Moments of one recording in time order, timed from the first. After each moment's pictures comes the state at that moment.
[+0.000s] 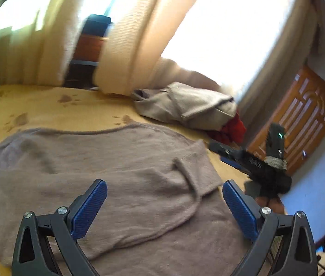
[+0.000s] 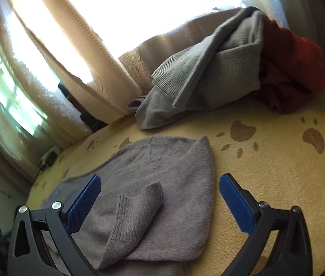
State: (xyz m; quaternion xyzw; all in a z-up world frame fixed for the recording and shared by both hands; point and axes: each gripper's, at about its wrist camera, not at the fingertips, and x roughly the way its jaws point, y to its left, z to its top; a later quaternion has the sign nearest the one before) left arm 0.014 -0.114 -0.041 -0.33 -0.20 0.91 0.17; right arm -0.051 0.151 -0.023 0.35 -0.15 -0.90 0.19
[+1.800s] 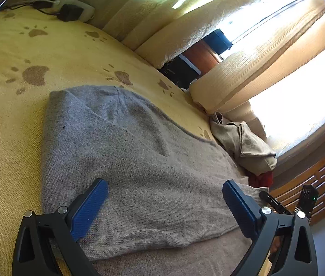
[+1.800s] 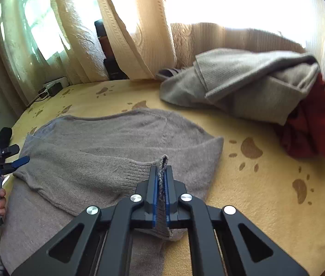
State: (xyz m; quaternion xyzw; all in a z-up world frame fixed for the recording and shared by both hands) left arm 0.034 -0.226 -0.101 -0.34 -0.38 0.86 0.06; right arm -0.034 0.131 -0.001 0.39 0.05 -0.88 0.26
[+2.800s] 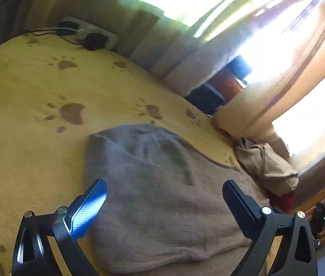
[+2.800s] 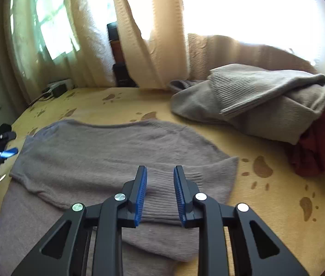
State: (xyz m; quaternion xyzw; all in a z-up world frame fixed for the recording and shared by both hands) left arm 0.028 -0.240 -0.069 -0.33 -0.33 0.89 -0.02; right arm -0.036 0.101 -0.013 0.36 0.07 -0.88 0.29
